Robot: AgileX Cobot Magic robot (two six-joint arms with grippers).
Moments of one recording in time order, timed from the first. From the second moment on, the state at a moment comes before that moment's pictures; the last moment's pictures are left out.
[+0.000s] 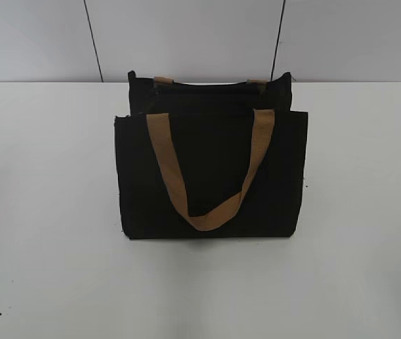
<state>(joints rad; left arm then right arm) 0.03 0.55 -0.44 0.01 -0.01 0.15 -0.04 -0.01 -0.48 0.20 1.10 -0.16</state>
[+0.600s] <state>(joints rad) 0.03 1.49 -0.34 0.74 -0.96 -0.42 -0.04 -0.01 -0.48 0.20 1.10 -0.16</state>
